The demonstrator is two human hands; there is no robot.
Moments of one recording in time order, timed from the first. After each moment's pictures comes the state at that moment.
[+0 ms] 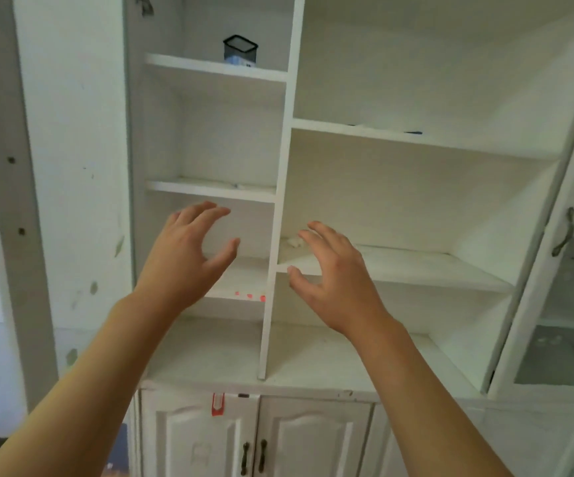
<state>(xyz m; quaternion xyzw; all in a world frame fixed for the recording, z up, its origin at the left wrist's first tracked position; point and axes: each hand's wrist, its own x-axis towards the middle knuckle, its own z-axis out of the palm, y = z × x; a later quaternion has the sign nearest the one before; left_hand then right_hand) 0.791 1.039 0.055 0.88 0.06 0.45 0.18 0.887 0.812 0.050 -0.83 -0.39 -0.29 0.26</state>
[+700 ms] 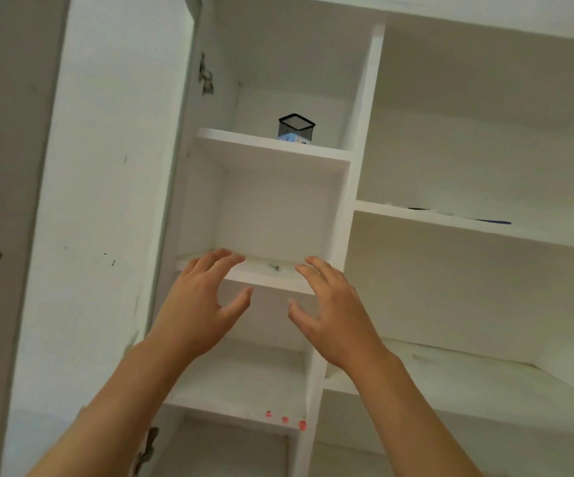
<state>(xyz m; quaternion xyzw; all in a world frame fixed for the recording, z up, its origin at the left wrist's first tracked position) 0.915 1.194 0.096 0.85 0.05 0.51 0.17 1.021 0.987 0.122 -0.80 -0.45 -0.32 0.25</state>
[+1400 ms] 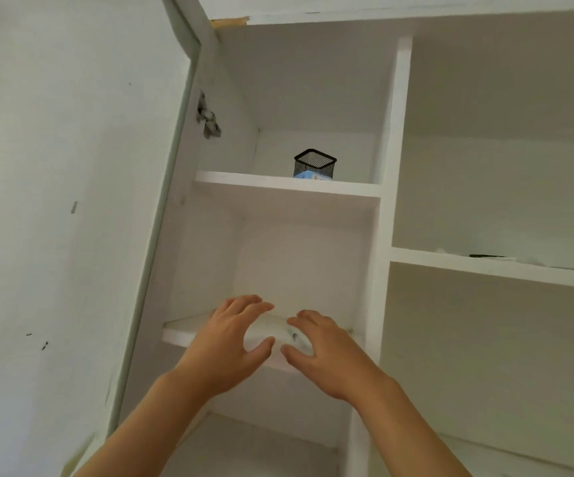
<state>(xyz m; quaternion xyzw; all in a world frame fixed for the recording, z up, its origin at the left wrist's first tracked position) 1.066 1.262 0.126 0.88 0.06 0.46 0.08 1.184 1.076 0.158 -0.81 -0.52 -0.19 0.19</state>
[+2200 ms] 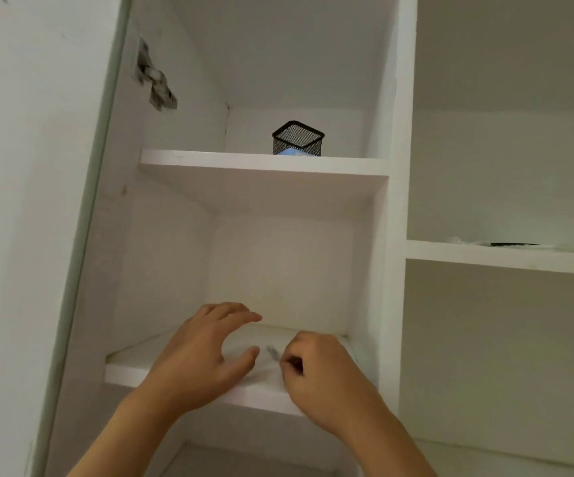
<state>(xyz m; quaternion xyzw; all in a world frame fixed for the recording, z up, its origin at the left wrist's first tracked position) 1.128 1.321 0.139 0.89 0.01 0.46 0.07 1.212 1.112 0.155 -0.81 -0.47 -0.22 0.26</state>
